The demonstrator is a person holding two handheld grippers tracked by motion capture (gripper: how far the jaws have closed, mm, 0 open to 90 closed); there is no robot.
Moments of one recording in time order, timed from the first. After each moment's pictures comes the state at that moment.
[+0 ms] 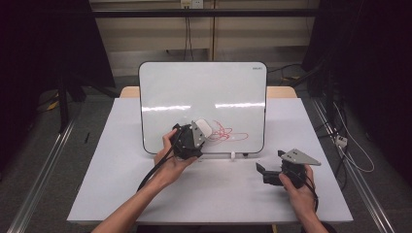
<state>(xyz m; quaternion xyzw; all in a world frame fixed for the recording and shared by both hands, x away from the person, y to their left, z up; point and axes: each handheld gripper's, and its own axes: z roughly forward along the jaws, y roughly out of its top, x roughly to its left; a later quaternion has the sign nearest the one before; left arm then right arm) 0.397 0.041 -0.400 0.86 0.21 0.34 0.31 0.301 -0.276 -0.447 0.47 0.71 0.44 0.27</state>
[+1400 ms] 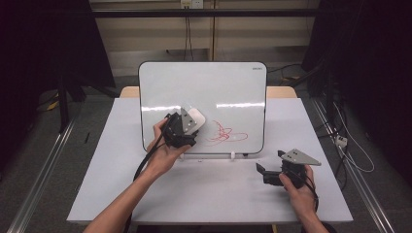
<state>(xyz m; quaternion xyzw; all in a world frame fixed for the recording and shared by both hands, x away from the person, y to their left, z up) 0.423 0.065 -0.372 0.85 0.24 0.33 0.34 0.301 -0.276 -0.447 0.47 0.72 0.44 0.27</state>
